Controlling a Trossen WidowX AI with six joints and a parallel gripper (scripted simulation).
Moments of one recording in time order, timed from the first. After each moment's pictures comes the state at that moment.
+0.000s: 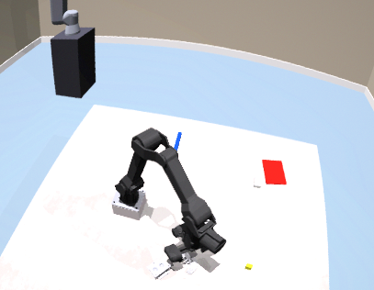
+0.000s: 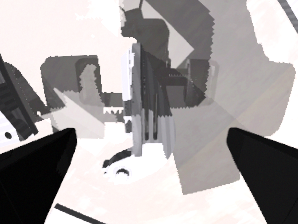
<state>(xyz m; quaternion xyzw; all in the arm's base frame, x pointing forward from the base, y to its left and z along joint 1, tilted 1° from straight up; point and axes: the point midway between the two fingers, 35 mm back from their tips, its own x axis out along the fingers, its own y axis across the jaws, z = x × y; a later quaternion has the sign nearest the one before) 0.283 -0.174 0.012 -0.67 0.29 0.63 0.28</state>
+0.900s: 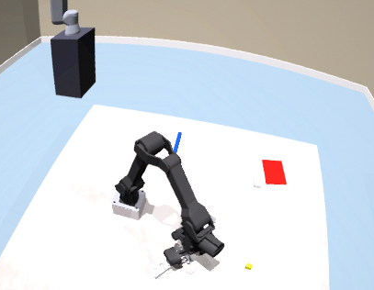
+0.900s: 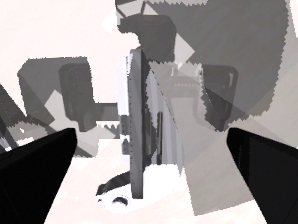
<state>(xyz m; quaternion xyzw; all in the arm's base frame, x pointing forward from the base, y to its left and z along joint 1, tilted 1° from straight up) 0.282 -0.173 -0.012 -0.66 0.28 0.63 0.28</state>
